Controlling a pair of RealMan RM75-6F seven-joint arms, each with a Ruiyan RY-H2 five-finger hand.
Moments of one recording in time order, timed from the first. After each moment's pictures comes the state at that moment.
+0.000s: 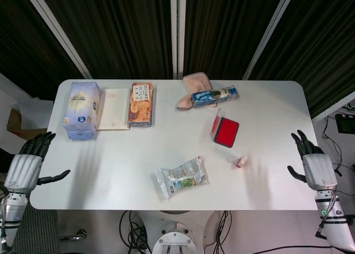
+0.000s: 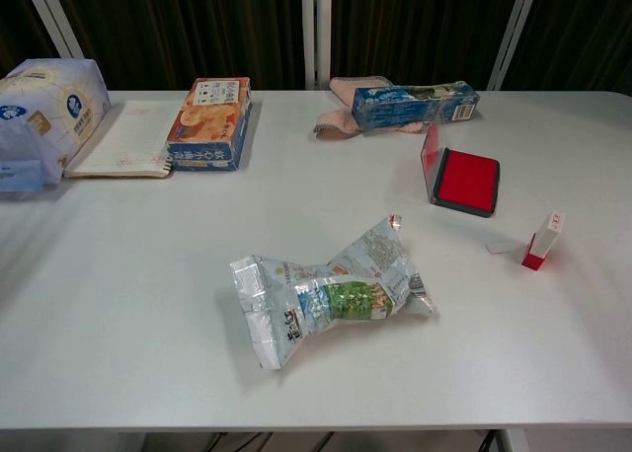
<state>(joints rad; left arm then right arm) -0.14 -1.18 -0.03 -1.51 1.56 1.50 0.04 0.17 -1.22 0.08 -1.50 -1.48 1.38 -0.07</state>
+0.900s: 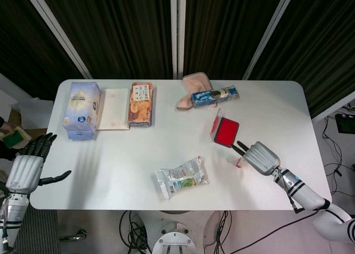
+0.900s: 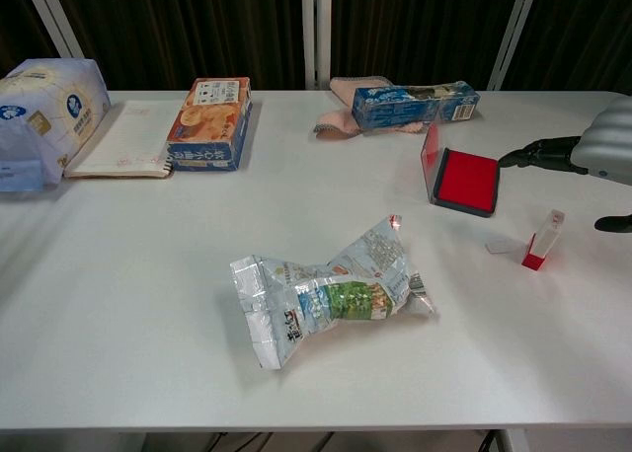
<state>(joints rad) -0.14 -1.18 -0.03 -1.52 1.54 1.48 0.05 0.56 -1.27 -0.01 -1.34 -1.76 0.98 -0.30</state>
